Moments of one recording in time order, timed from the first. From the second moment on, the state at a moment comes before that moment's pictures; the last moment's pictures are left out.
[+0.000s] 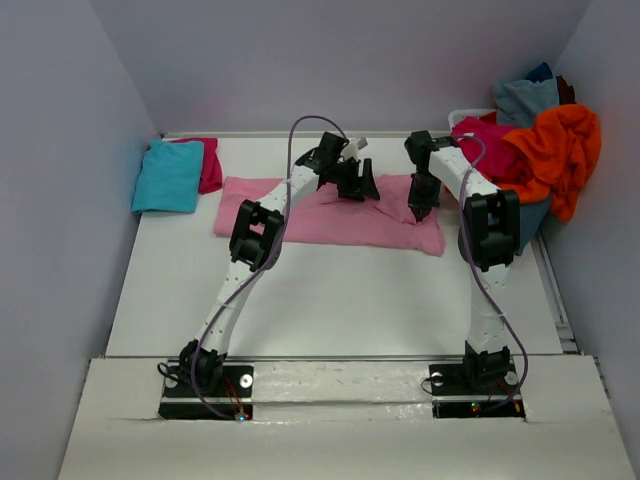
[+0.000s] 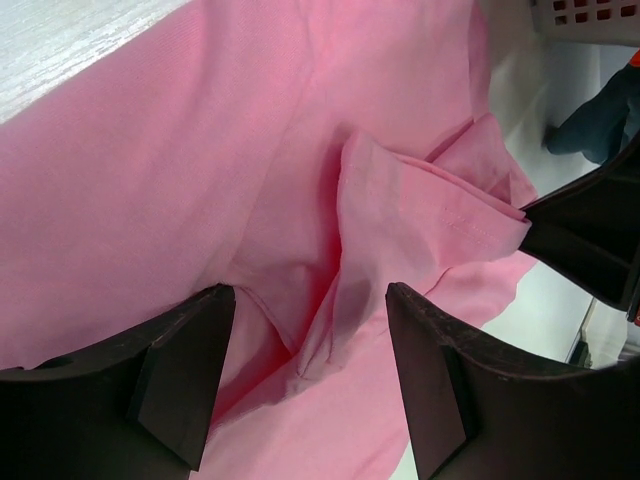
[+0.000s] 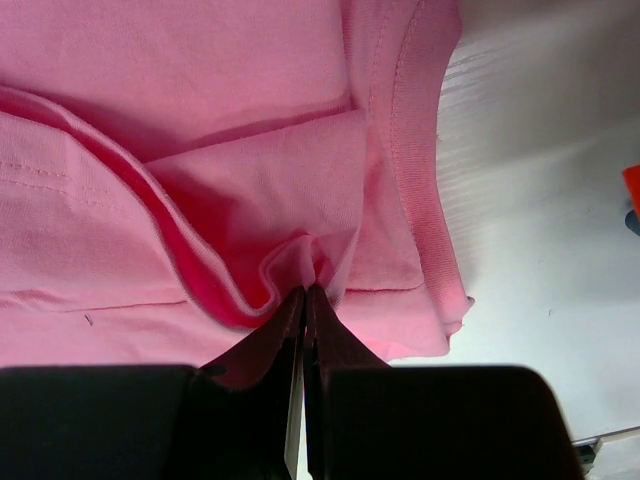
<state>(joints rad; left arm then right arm) -0.51 2.68 2.41 -0.49 0.65 -0.43 0.21 2.24 1.96 -1.18 0.20 0.50</state>
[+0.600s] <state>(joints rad) -0.53 2.58 2.38 -0.54 0.48 -0.33 0.21 2.24 1.96 -1.18 0.19 0.50</state>
